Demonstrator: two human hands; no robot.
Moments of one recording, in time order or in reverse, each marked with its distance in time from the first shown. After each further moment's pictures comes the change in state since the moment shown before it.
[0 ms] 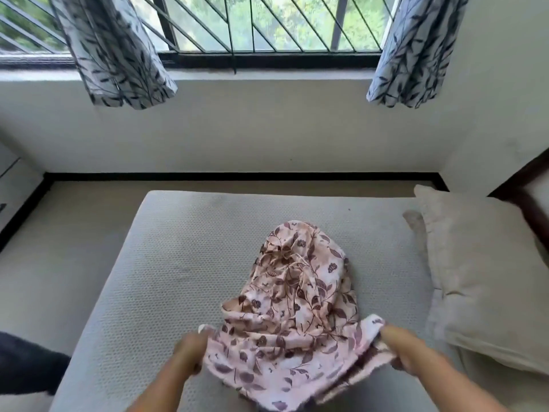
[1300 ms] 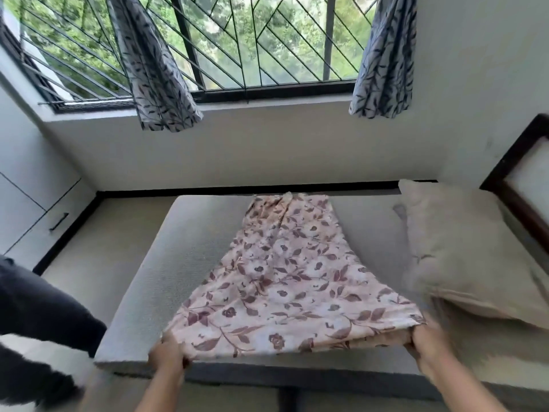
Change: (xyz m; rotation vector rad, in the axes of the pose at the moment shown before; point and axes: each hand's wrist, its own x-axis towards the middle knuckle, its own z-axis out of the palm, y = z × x) left_hand -0.223 -0.105 0.092 -1.172 0.532 -0.457; right_hand -0.114 0.161 -0.070 0.630 0.225 -0.347
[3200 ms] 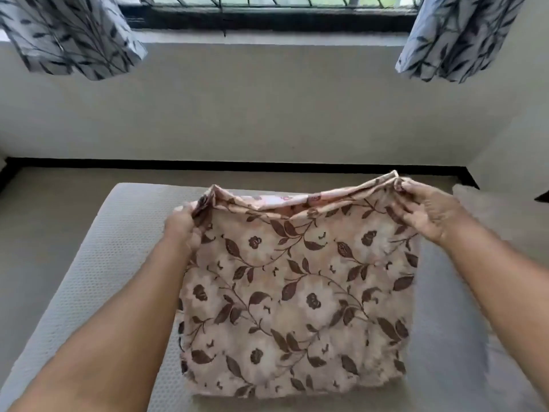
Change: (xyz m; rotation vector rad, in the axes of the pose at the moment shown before) left_hand 0.215 0.304 0.442 -0.370 -0.626 0.080; right_hand 0.357 -0.247 0.321 0.105 -0.337 -0.075
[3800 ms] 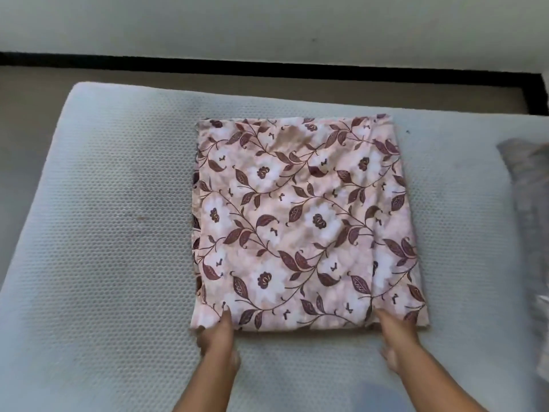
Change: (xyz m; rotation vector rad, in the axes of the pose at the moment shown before) left_hand -0.115 -0.311 -0.169 0.468 0.725 -0.683; right_hand -0.090 0.380 -0.094 -0.383 0.579 0.625
